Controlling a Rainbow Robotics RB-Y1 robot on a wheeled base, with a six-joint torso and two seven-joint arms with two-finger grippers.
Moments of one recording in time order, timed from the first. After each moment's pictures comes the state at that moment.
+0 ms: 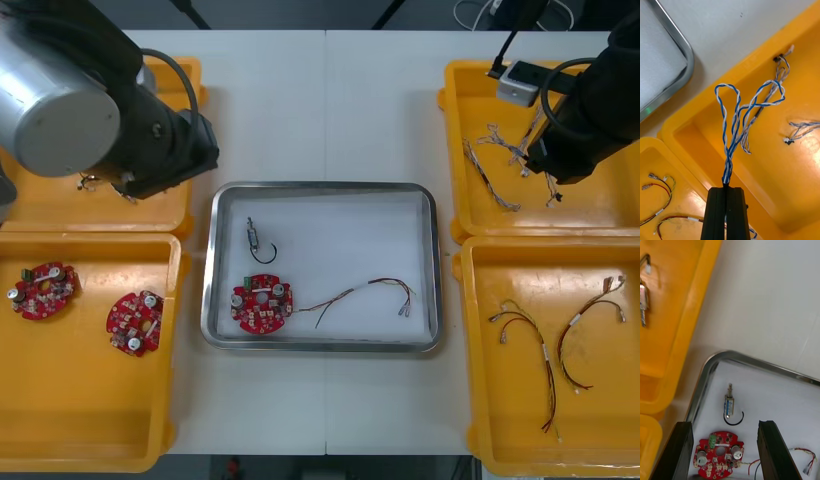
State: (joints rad) right arm -0.81 -0.81 0.15 -1.69 -0.95 1.82 2.00; left arm -0.67 0.64 -0.23 -2.06 0.66 1.76 -0.47
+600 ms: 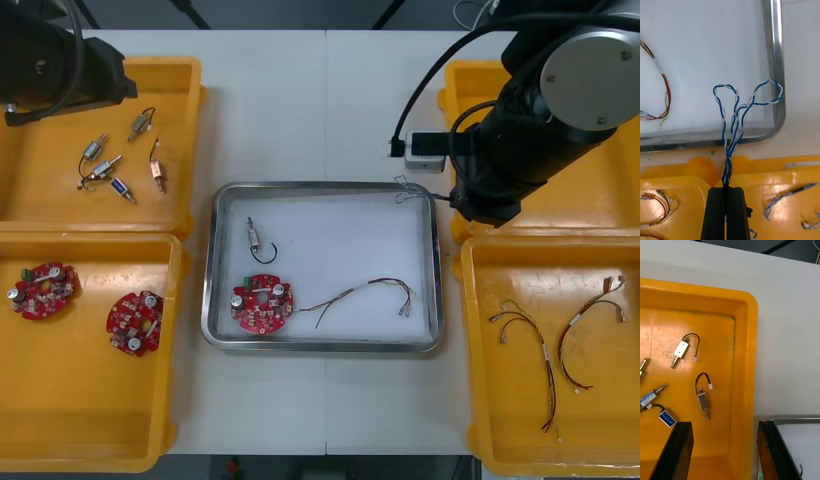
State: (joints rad) right arm -0.82 -0.73 0.37 -1.82 -0.97 1.77 2.23; left arm -0.69 0.83 -0.05 -1.82 0.78 1.47 -1.00
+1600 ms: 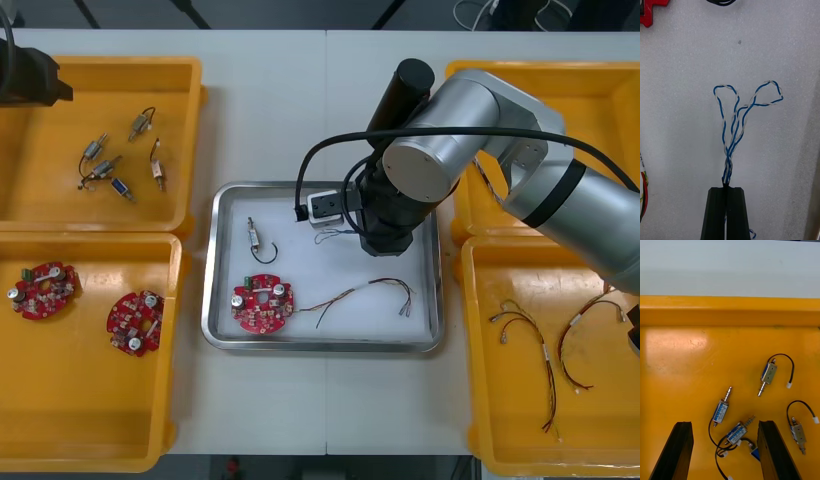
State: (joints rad) right arm -0.96 -0.56 0.77 -1.53 -0.89 1.42 2.35; left arm -0.79 0.84 0.04 -1.24 0.80 1.28 -1.56
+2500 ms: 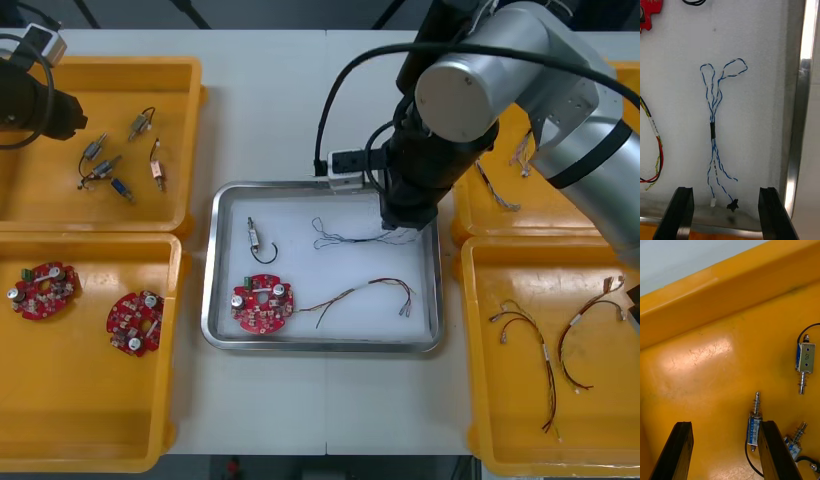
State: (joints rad) right arm -0.97 -0.55 0.56 -1.57 -0.92 1.66 2.26; left arm -0.80 0.84 -0.13 -1.09 0.79 1.04 -1.89
